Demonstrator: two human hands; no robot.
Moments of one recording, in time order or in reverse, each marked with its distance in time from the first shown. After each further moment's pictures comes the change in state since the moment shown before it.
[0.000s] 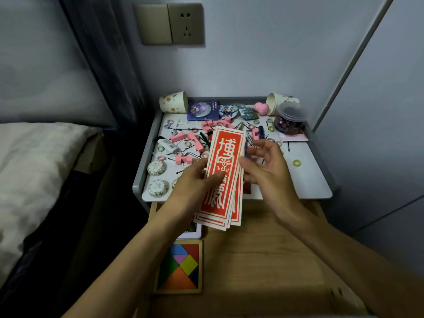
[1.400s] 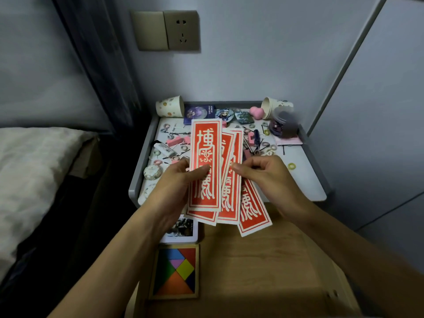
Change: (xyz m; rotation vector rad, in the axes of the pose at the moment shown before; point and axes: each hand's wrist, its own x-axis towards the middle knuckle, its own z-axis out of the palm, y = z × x) left_hand 0.006 0.010 -0.015 -0.374 -0.023 -0.092; right_hand 0.006 -0.017 -0.019 -0.209 -0.196 0.096
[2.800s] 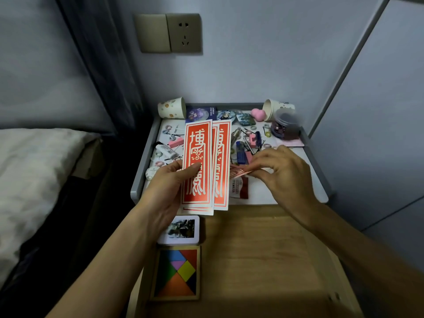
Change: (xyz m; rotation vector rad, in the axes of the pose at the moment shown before) left_hand 0.000 0.006 -0.011 -0.082 0.078 -0.037; right_hand 0.014 0.026 -0.024 -0.865 0.308 -0.637
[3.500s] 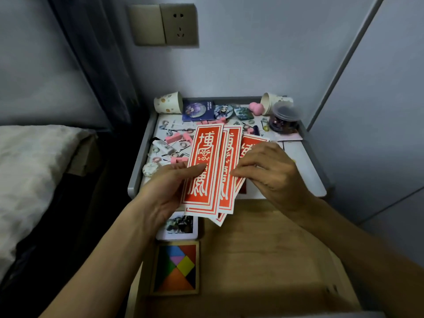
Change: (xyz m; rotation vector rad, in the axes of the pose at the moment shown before) left_hand 0.009 -0.002 -0.001 0.101 -0.067 -0.140; right_hand 0.004 -0.010 0.001 -0.005 0.149 -0.559
